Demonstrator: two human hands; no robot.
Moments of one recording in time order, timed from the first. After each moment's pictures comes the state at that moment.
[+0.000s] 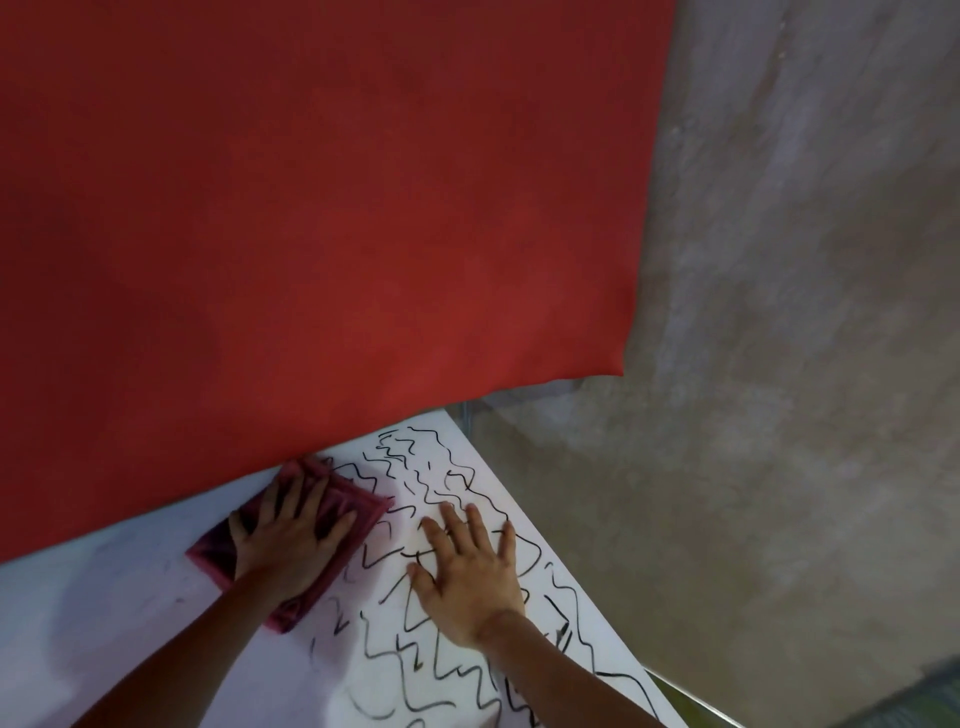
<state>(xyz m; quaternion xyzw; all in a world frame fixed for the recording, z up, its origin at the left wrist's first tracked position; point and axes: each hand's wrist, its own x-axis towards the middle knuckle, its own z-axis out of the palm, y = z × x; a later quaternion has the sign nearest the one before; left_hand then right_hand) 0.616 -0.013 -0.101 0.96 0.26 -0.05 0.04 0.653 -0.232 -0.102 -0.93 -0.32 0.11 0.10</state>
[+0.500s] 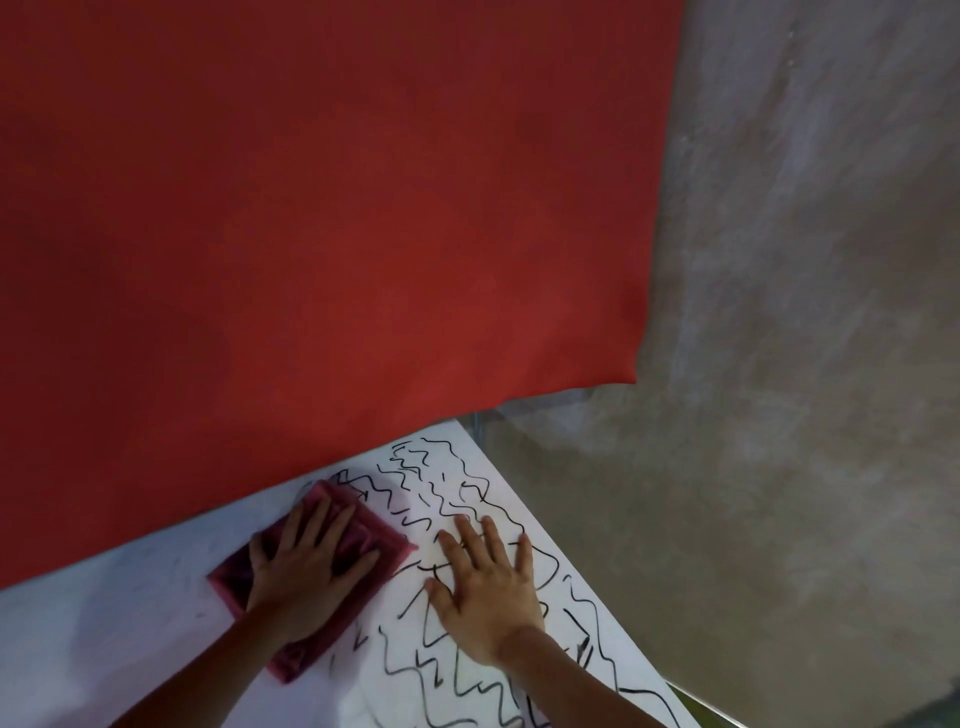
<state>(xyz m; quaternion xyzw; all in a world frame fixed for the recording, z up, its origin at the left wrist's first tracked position) 0.596 -0.023 -0.095 0.98 0.21 -0.06 0.02 0.650 -0.232 -0.098 -0.93 -0.33 0.11 0.12</state>
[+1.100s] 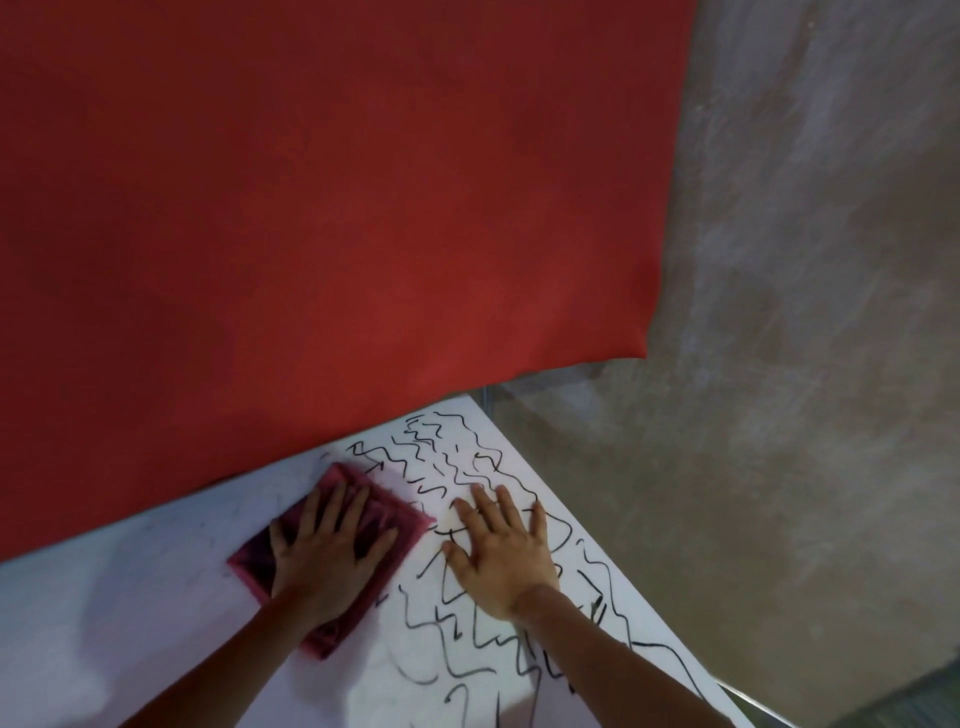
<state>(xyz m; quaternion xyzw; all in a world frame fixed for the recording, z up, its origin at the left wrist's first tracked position) 0.581 -0.036 -0.101 0.97 0.22 -0.06 0.04 0.651 -0.233 -0.100 -0.94 -0.32 0.10 0.09</state>
